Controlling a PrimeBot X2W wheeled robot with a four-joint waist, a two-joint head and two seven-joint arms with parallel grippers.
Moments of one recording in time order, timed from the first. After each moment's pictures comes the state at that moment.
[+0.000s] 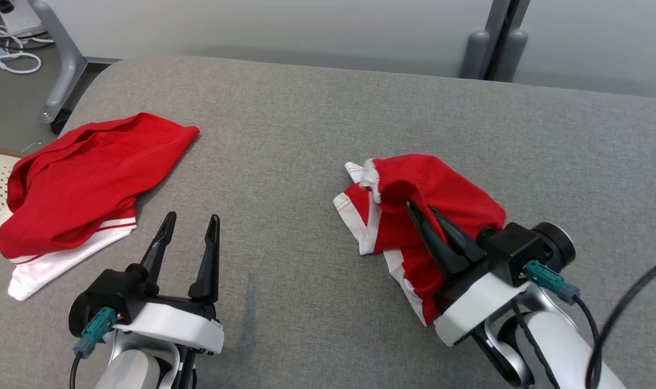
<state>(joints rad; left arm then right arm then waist) -0.17 0.20 -0.30 0.18 -0.44 0.07 -0.26 -0.31 -0.13 0.42 0.11 0.18 0.13 -0.03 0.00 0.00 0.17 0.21</state>
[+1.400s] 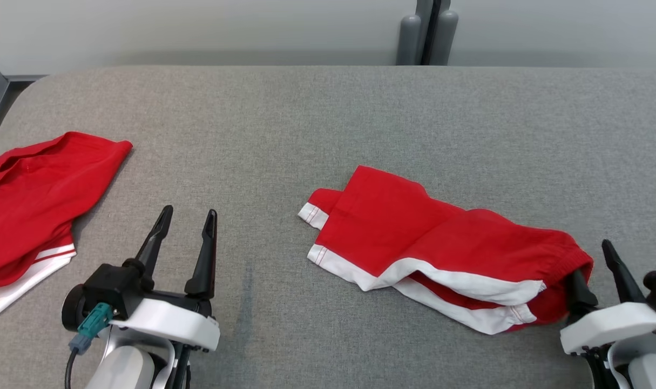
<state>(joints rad) -0.18 0.24 -0.31 0.16 -0.44 0.08 -0.24 -0.21 -0.15 -0.01 0.49 0.37 0.13 -0.26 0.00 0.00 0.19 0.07</state>
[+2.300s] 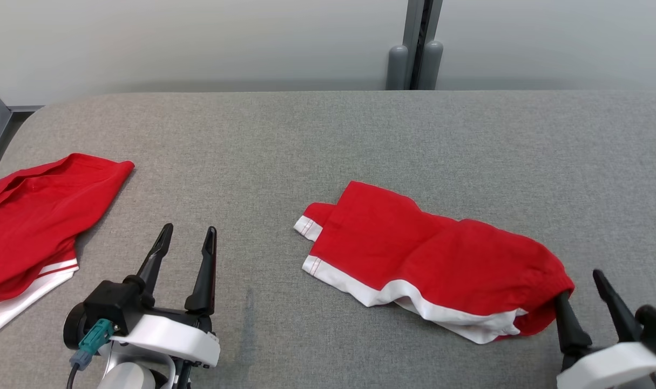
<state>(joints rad) -0.13 0.24 -0.32 0.14 -0.46 0.10 -0.25 0.03 -0.09 -0.06 0.09 0.24 0.13 -0.08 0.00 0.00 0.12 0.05</state>
